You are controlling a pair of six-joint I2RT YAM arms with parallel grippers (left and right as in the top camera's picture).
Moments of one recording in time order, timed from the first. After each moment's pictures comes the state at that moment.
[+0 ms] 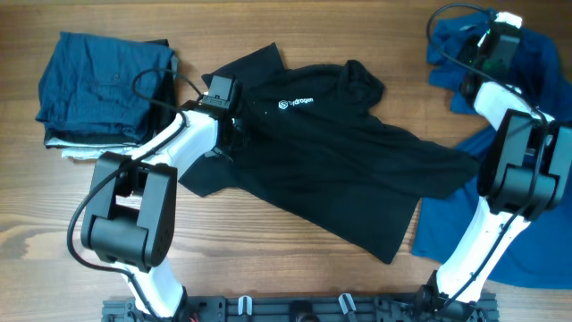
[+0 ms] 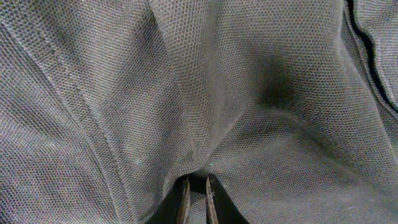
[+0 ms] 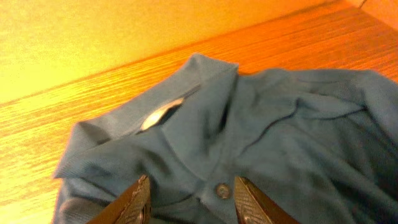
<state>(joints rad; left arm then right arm) -0.28 1.92 1.16 -0.58 0.02 -0.49 -0.26 2.22 1.47 0.19 0.17 0.08</state>
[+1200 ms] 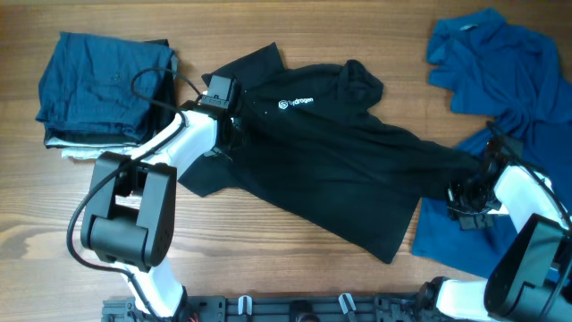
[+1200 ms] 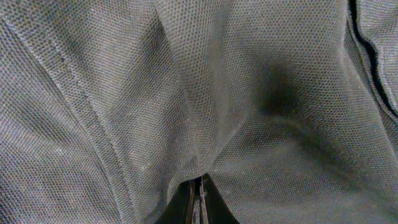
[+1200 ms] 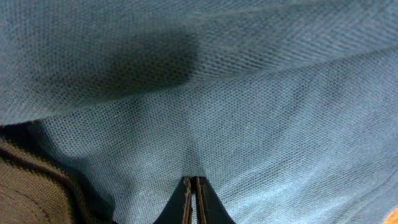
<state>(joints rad) -0.28 1.92 1.16 -0.57 0.01 -0.49 -0.41 1.56 0.74 -0.79 0.02 1.05</state>
